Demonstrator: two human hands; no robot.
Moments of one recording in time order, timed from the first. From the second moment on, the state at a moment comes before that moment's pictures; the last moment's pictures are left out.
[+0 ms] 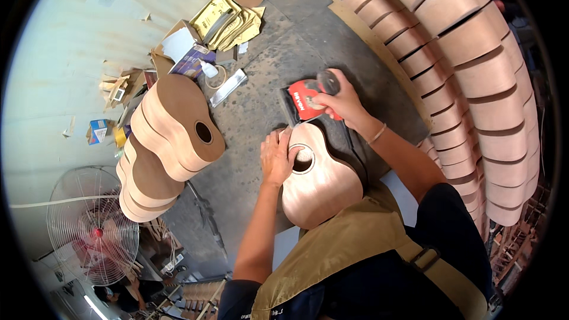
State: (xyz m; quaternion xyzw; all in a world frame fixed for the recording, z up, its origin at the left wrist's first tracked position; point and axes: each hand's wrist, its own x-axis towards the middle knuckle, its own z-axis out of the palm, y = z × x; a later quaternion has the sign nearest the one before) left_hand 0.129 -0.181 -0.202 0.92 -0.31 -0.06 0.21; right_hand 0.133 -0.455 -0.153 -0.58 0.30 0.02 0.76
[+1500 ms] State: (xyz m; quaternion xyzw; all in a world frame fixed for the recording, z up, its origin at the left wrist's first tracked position) left_hand 0.129 -0.187 -0.211 0.92 -0.33 0.00 0.21; right_hand -0.117 -0.435 -0.120 -0.62 0.43 -0.19 0.63
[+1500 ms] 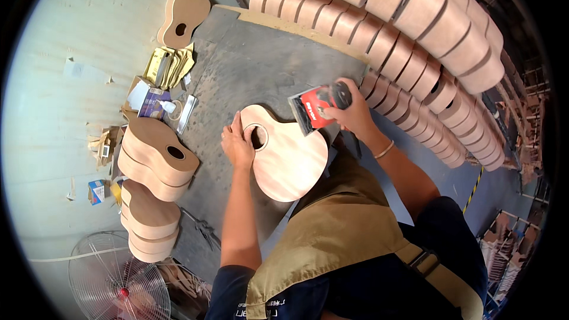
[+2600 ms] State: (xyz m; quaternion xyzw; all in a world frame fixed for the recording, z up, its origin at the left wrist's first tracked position) left_hand 0.065 -0.113 -0.200 0.99 -0.08 -0.02 0.14; right_hand -0.175 -0.326 -0.112 -0.56 0.52 -0.28 0.58
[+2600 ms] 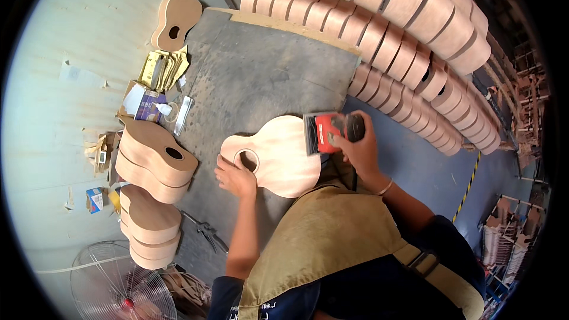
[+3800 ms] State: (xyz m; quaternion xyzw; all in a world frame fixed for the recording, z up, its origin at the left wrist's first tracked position) left_hand 0.062 -0.112 -0.207 0.98 -0.07 0.03 0.16; right_hand 0.072 -0.438 -0.100 -0.79 0.12 0.10 0.59
